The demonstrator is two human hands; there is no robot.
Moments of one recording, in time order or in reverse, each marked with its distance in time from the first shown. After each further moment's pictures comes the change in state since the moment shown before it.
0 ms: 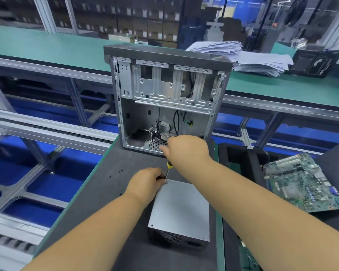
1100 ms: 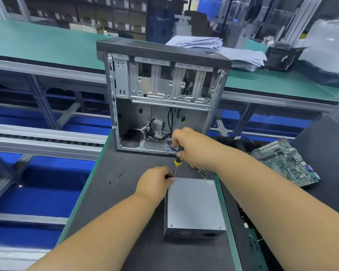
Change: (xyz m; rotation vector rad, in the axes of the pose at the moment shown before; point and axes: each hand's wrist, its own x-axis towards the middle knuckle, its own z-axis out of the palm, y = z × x) left_hand 0.013 -0.016 -0.002 -0.089 -0.120 0.090; right_hand 0.001 -0.007 -0.021 0.339 -0.239 0.047
